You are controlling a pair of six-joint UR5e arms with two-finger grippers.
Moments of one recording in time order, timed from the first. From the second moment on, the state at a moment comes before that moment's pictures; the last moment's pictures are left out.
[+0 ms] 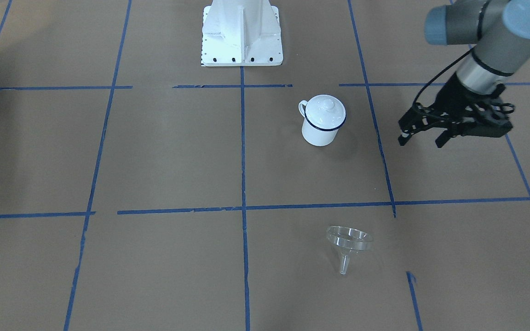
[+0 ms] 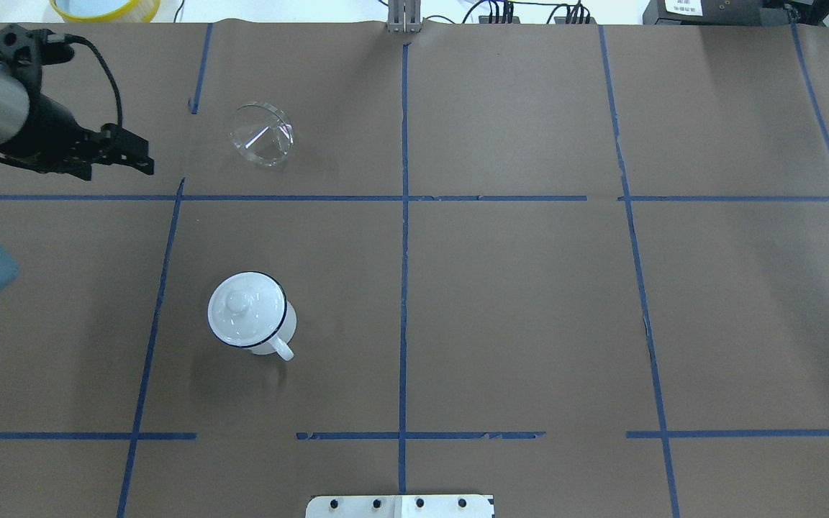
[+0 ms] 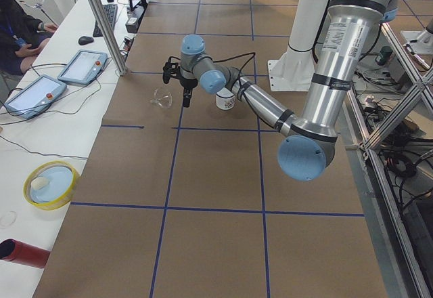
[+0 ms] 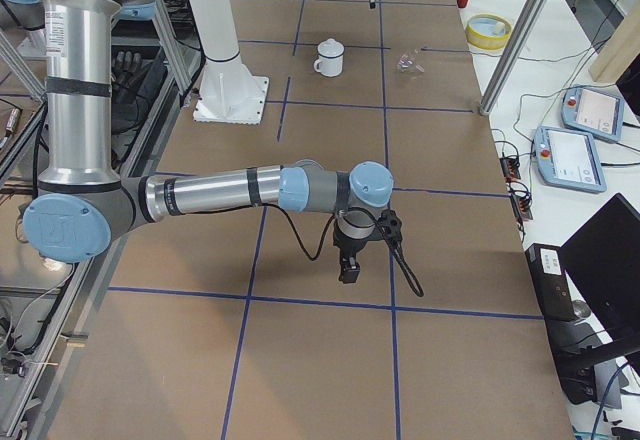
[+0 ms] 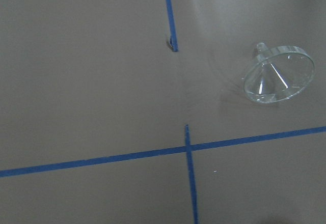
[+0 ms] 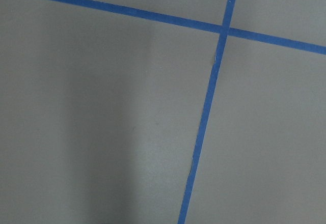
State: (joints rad) left arm -0.93 -1.85 -1.92 -1.78 -2.12 -1.02; right arm 1.45 -1.63 1.79 -1.79 2.31 -0.13
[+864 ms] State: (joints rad) left arm -0.59 -1.98 -2.04 -1.51 -1.86 -1.39; right arm 1.45 -1.63 1.79 -1.79 2.31 -0.13
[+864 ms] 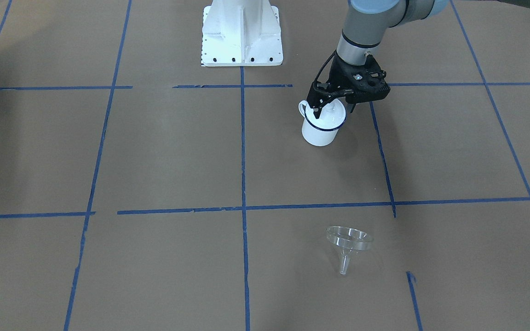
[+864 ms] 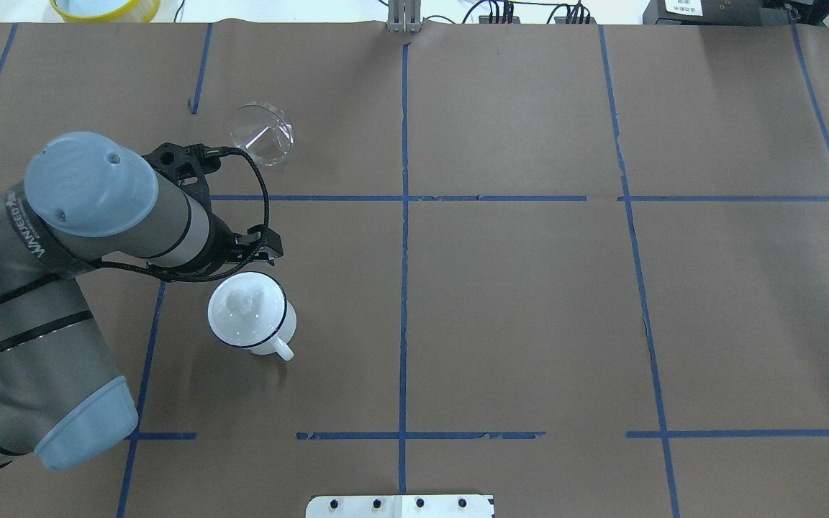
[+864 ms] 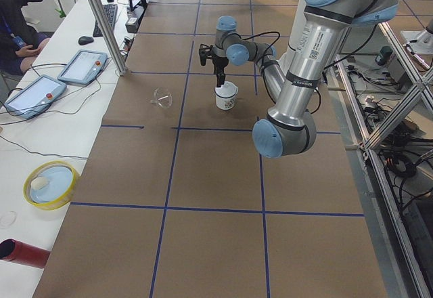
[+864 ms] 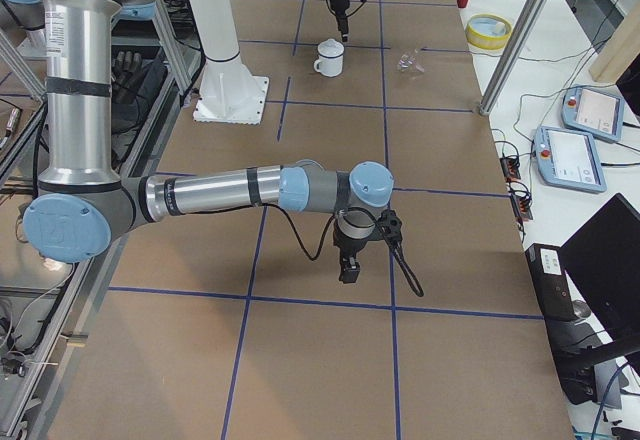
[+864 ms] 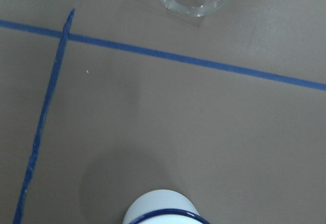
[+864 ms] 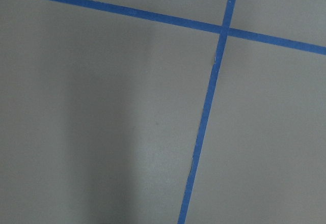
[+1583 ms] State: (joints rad) left arm -0.55 -1.97 -2.04 -1.50 -1.85 -1.40; right arm 1.45 -1.63 1.79 -1.79 2.31 -0.13
